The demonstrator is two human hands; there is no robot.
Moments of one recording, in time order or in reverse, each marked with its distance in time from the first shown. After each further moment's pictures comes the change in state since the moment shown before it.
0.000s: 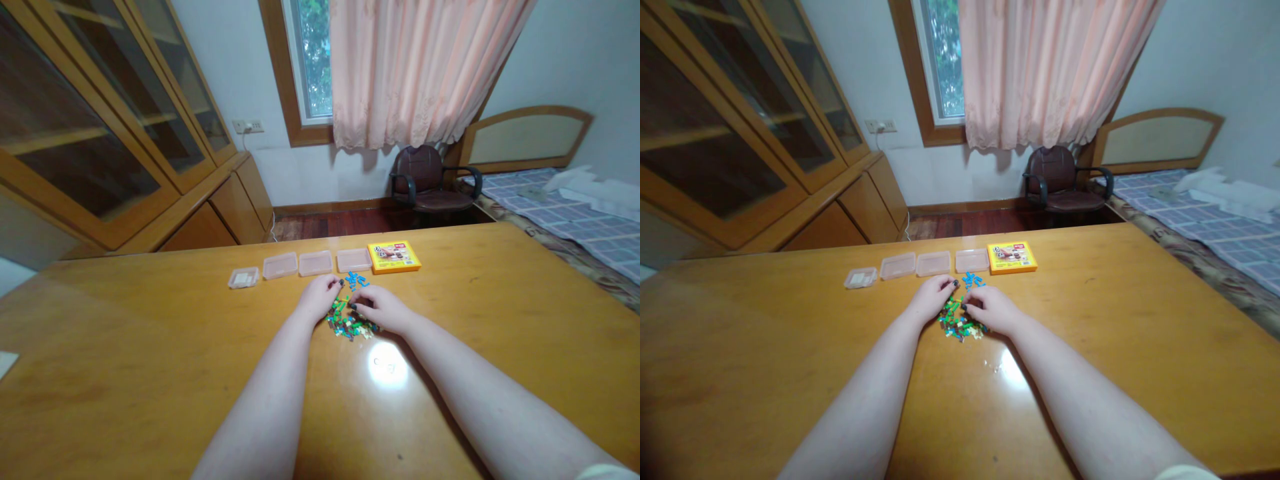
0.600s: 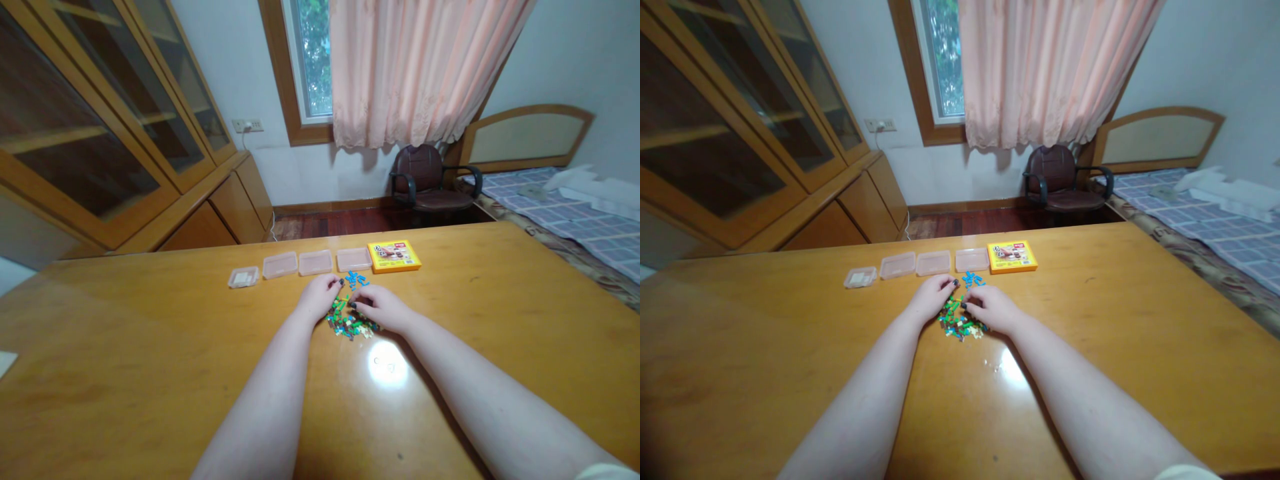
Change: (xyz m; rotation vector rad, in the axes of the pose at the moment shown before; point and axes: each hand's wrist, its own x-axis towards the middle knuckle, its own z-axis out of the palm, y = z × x) left_hand 0.001 -0.004 0.002 -0.008 0.010 0.030; right_hand 0.001 0.000 0.000 -0.005 -0.010 -0.002
